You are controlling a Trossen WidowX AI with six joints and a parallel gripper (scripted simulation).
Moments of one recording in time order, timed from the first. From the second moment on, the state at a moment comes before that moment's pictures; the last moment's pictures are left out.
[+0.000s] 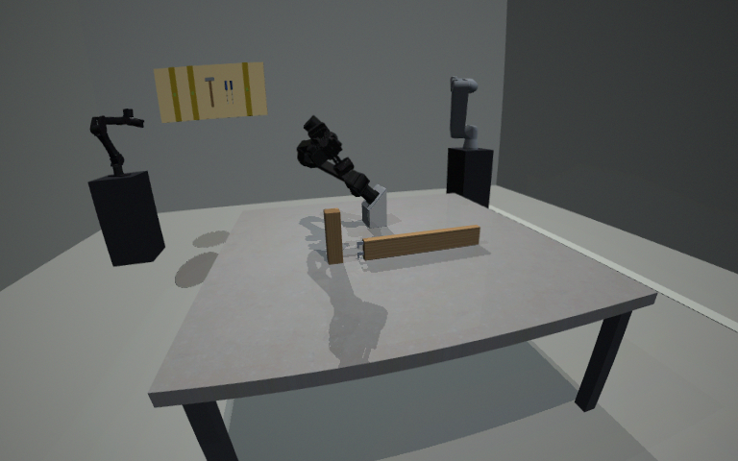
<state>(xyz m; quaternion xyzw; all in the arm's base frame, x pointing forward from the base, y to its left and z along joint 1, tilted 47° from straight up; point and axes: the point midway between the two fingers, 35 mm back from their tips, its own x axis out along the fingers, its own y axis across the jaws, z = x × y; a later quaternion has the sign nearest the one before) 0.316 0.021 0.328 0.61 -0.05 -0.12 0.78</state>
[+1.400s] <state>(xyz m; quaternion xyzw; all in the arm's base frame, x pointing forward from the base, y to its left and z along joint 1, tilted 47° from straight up) 0.250 -0.073 0.148 0.83 -0.44 -0.23 0.23</state>
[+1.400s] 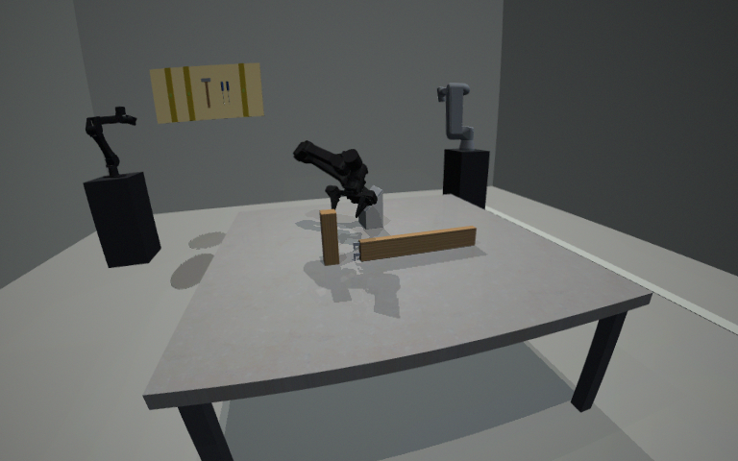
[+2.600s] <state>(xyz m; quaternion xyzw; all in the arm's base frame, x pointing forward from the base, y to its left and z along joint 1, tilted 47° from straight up) 0.279 -0.052 0.140 0.61 -0.21 -0.44 0.62</state>
